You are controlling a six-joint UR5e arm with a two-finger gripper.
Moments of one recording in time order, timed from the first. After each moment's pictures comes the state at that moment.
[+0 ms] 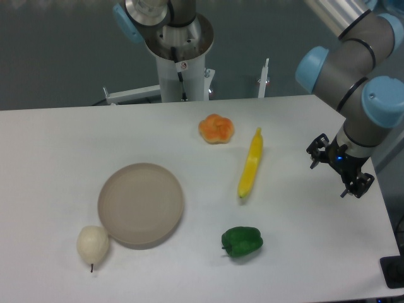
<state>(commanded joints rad) 2.55 -2.10 -1.32 -1.28 1.52 1.64</state>
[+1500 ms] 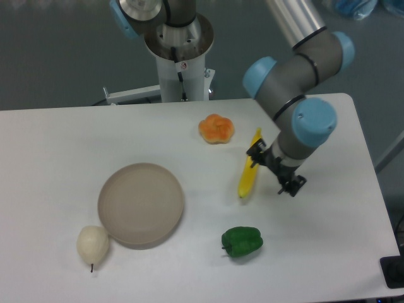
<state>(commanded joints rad) 2.38 -2.05 -1.58 -1.19 1.52 1.27</state>
